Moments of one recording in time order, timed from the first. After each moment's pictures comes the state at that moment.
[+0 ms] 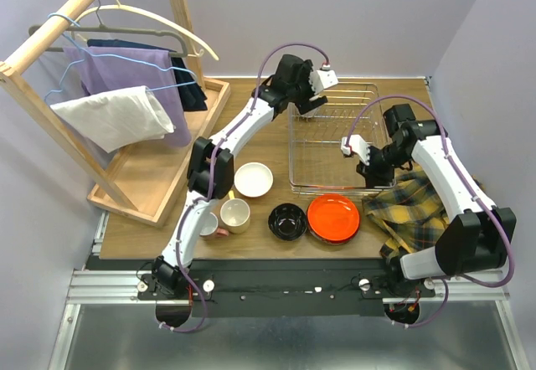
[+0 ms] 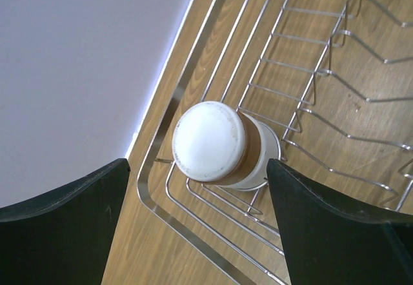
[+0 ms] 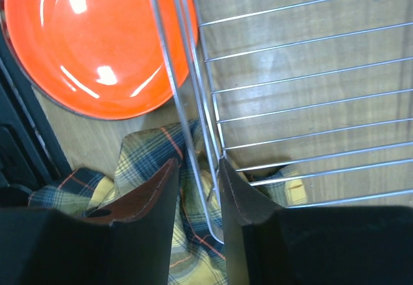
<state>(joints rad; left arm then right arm) -0.57 2.46 2.38 -0.35 0.24 0.67 0.13 1.42 1.25 -1.22 -0.44 -1.20</state>
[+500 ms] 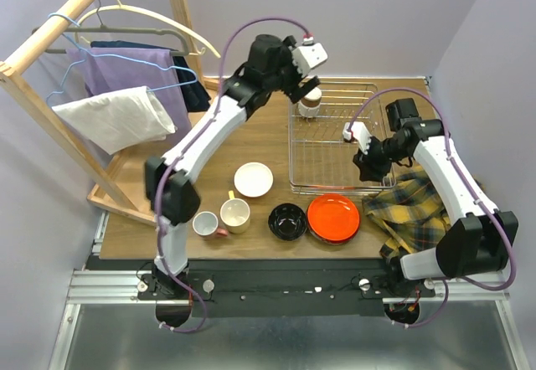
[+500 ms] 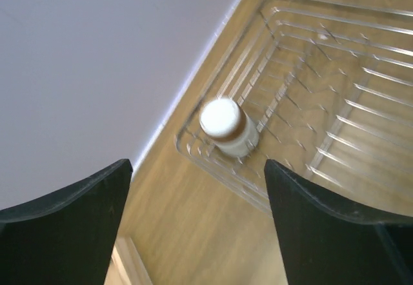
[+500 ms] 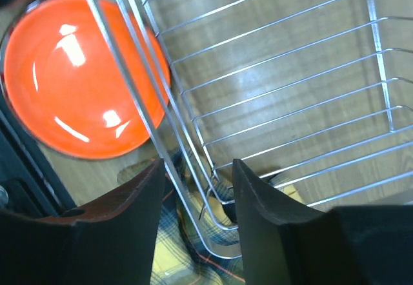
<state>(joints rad) -0.58 2.01 2.10 -0.36 0.24 0.51 0.13 1.41 1.26 -1.11 -0.49 -1.01</state>
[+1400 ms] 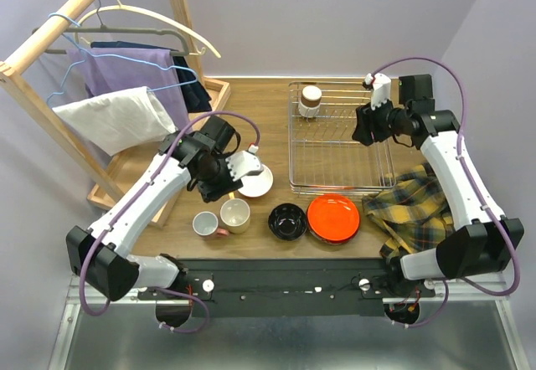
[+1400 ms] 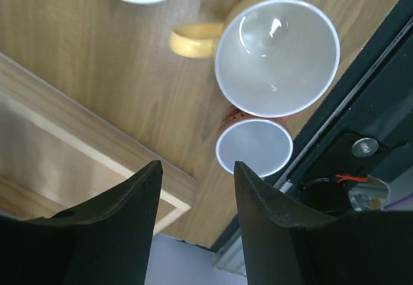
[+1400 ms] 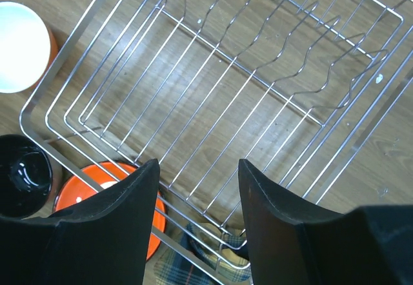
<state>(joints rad) -0.55 1.30 1.32 -1.27 0.11 0.65 0.13 1.40 1.40 -0.78 -0.39 -0.31</state>
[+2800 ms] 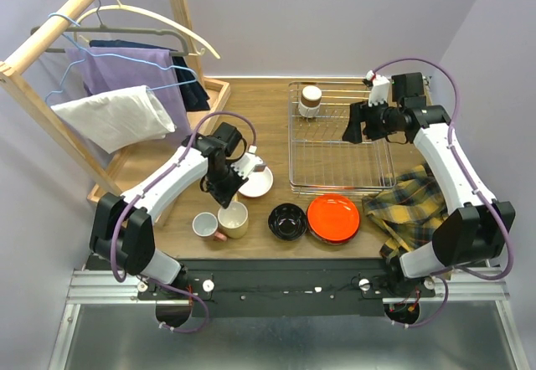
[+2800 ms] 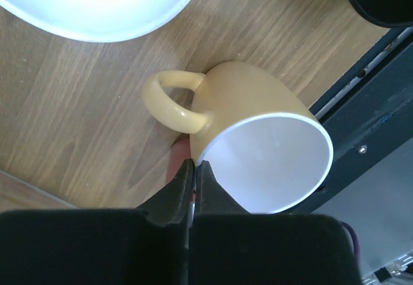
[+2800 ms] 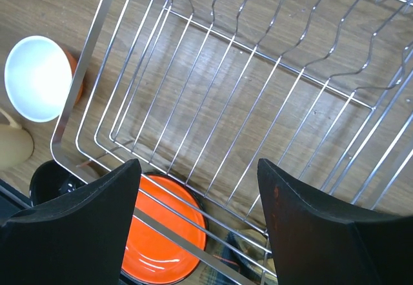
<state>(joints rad) -0.50 1.48 1.16 -1.10 0.27 0.38 0.13 1.48 1.42 -0.77 -0.40 -0.09</state>
